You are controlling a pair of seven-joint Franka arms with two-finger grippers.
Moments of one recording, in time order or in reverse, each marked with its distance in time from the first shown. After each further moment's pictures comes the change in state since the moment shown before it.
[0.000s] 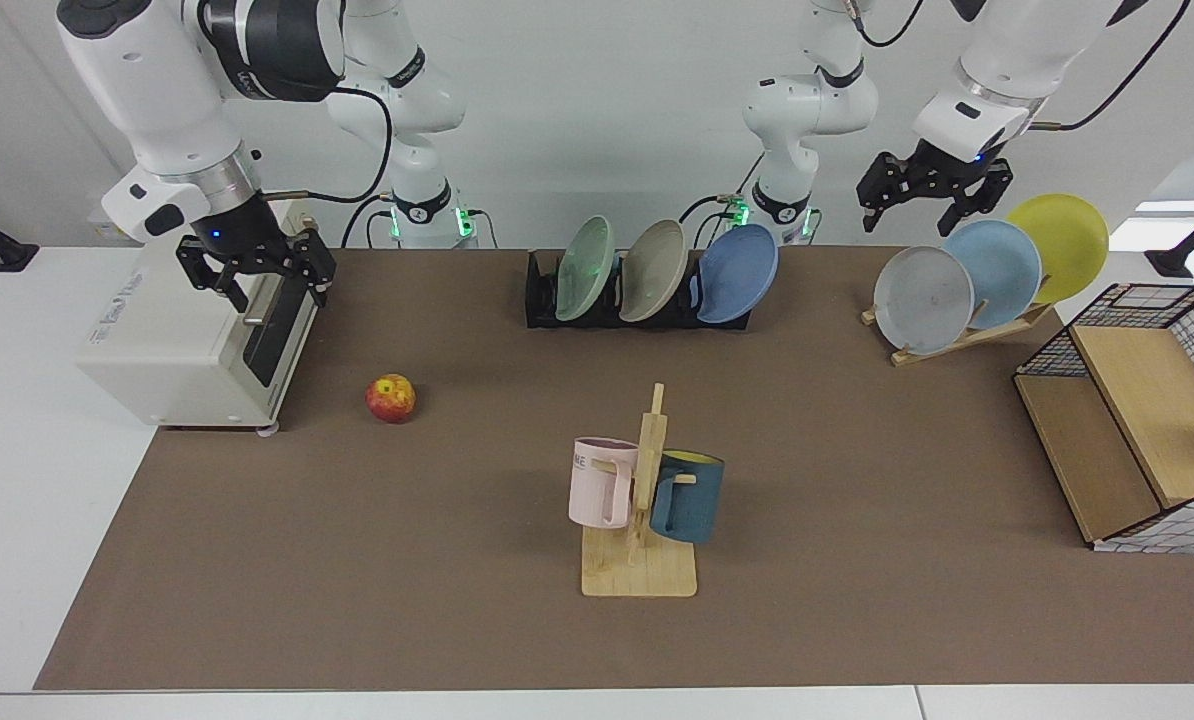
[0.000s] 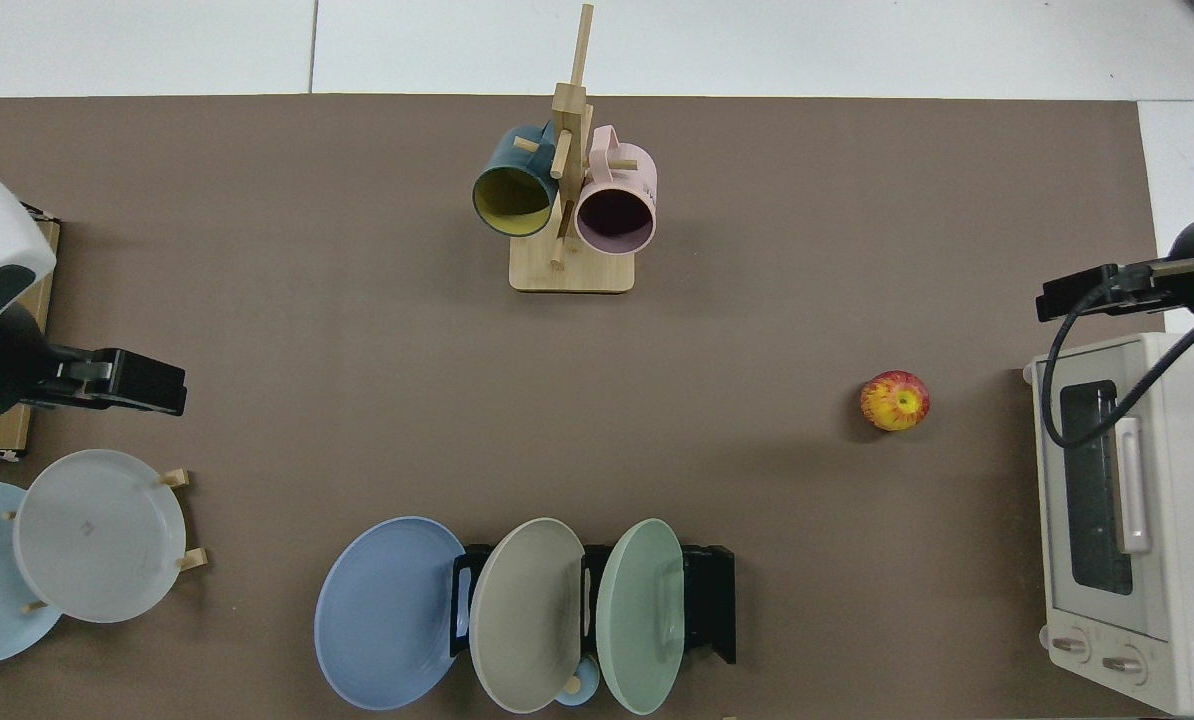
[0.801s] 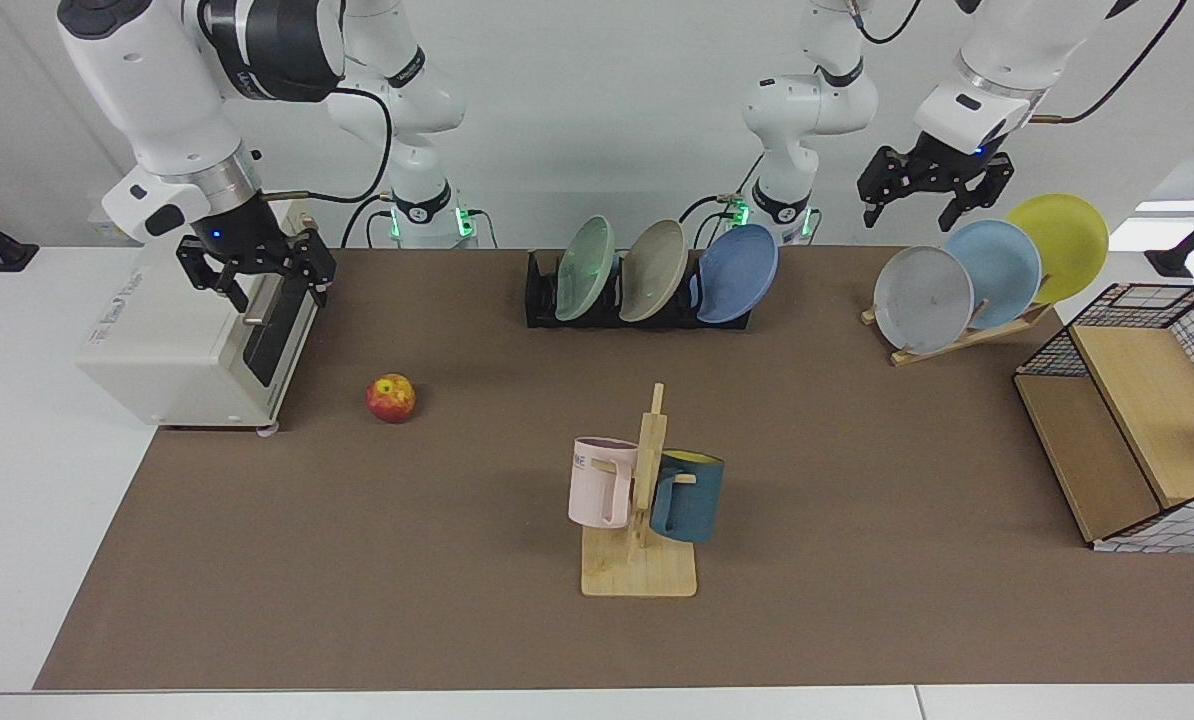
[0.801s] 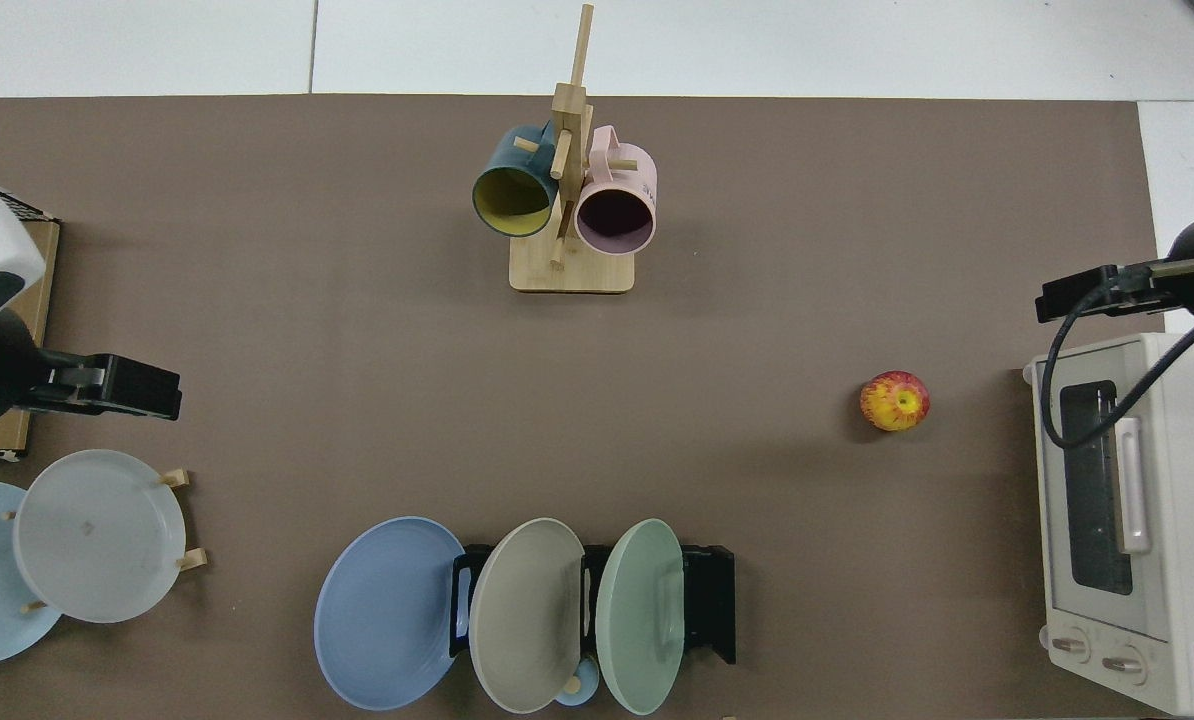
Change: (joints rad) left arm 0.000 -0.015 0.000 -0.005 0.000 -0.001 -0.001; right arm 0.000 0.000 0.000 -0.002 0.000 0.000 0.000
